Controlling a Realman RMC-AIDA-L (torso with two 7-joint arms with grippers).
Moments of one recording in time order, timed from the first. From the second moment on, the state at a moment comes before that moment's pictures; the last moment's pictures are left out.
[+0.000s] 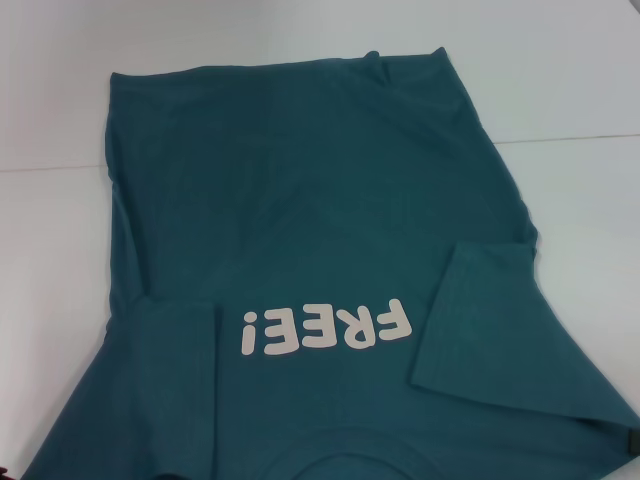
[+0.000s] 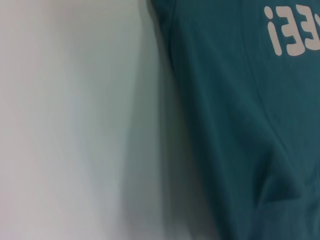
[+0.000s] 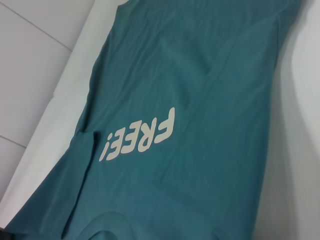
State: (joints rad) left arm -0.56 -2.04 0.45 0.95 2.83 1.83 -2.22; right arm 0.26 1.94 -0.28 -0.61 -2.35 -1.71 1.86
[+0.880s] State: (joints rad) left arm -0.69 -1.98 0.41 0.82 2.56 1.62 -2.22; right arm 0.45 1.96 -0.18 -0.60 -2.33 -1.58 1.81
